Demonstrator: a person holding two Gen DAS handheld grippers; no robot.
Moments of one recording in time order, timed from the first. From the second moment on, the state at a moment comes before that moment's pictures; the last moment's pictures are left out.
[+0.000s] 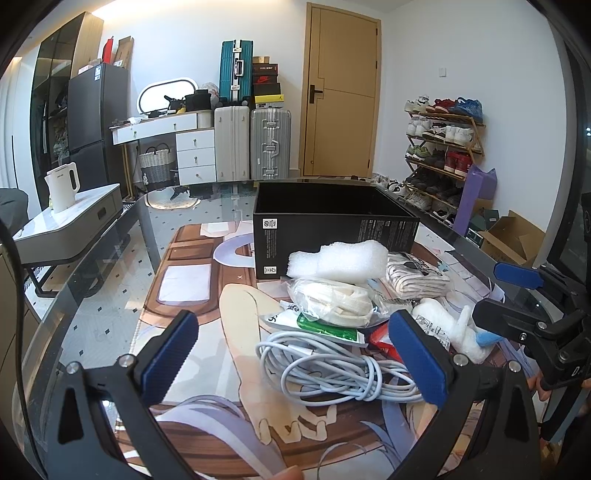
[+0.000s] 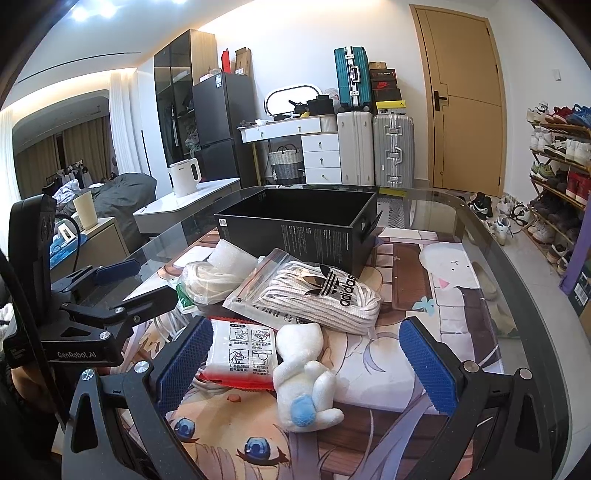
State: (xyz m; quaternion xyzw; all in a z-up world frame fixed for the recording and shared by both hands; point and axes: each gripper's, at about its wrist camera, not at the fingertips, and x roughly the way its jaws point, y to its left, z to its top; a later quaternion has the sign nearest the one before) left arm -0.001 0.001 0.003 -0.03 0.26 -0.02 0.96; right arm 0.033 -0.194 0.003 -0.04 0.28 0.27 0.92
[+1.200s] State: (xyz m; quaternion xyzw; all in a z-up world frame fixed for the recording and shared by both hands) left arm -0.001 0.002 0.000 -0.03 0.27 -0.02 0.96; right arm 0.032 -0.196 0.000 -0.04 0.28 0.27 0.92
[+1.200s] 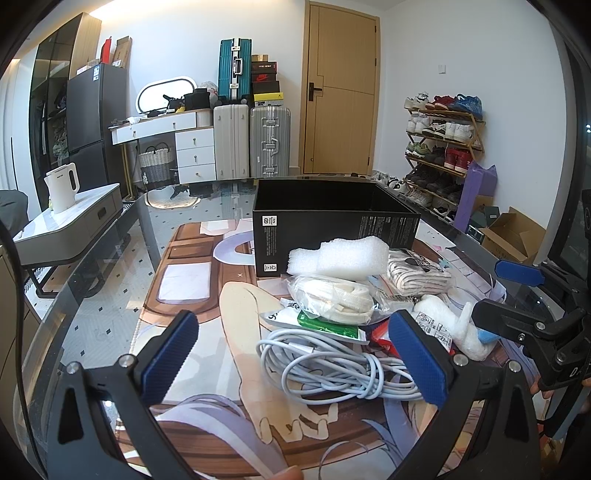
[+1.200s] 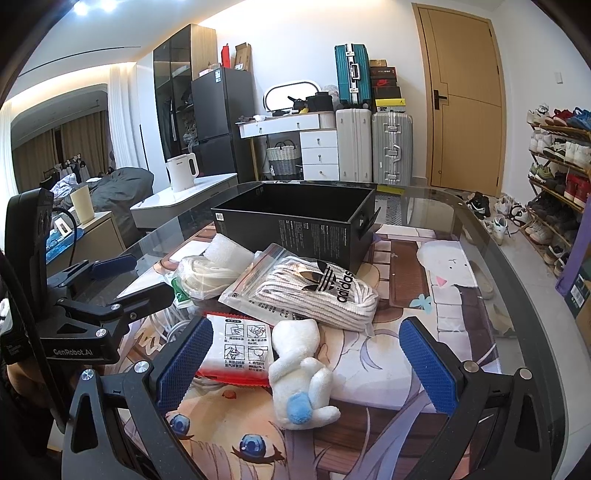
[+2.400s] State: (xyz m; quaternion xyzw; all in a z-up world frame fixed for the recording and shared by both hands) left arm 0.007 0.006 0.007 -0.01 0.26 -0.02 0.97; right arm 0.057 -0.197 -0.026 -0.10 0.37 0.21 0.90
